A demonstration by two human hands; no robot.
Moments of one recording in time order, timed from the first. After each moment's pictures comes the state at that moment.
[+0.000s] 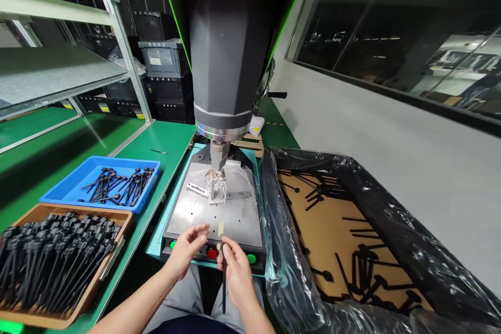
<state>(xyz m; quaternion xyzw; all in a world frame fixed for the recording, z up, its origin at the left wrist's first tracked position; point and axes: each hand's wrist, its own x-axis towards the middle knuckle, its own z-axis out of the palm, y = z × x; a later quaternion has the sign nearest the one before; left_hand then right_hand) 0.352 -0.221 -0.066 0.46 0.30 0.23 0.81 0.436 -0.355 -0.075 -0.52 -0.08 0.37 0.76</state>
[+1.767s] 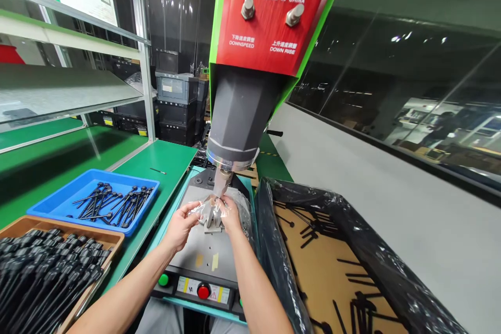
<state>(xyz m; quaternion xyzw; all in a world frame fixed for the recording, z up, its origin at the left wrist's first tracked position) 0.412 -0.137 -0.010 0.48 0.22 0.37 0.76 0.584 -0.193 -0.033 -0.63 -0.32 0.18 0.68</state>
